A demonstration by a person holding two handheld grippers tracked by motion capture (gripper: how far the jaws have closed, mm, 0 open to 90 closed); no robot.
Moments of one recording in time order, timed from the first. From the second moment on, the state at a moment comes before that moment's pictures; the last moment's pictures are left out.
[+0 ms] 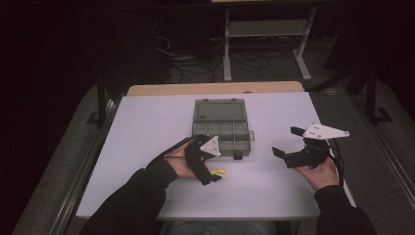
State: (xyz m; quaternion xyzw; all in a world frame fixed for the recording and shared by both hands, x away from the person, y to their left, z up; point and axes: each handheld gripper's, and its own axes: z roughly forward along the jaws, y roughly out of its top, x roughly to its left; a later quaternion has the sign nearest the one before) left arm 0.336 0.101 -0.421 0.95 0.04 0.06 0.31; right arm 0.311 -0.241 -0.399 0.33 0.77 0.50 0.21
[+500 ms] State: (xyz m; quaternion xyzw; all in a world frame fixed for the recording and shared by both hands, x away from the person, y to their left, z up) left arm 0.343 0.103 -0.434 0.96 0.06 0.02 0.28; right arm 0.312 -0.240 -0.399 0.33 0.78 0.50 0.21
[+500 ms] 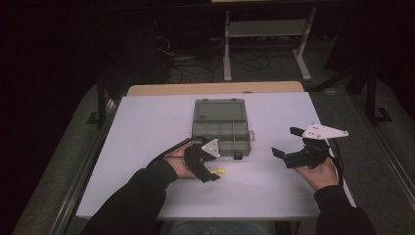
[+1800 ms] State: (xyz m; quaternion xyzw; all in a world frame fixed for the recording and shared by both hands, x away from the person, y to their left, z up) left arm 0.347 0.118 -0.386 0.96 0.05 0.05 0.28; right arm 0.310 -0.242 -0.398 0.33 0.77 0.50 0.22
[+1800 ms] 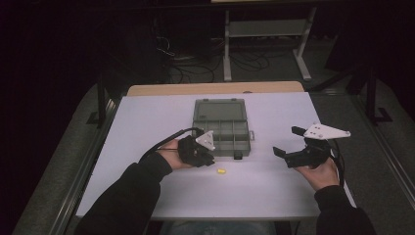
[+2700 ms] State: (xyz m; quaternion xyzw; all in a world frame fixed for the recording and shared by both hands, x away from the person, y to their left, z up) left arm 0.394 0.109 -0.344 0.95 0.05 0.07 0.30; right arm 0.311 -0.242 -0.399 0.33 0.78 0.49 0.21
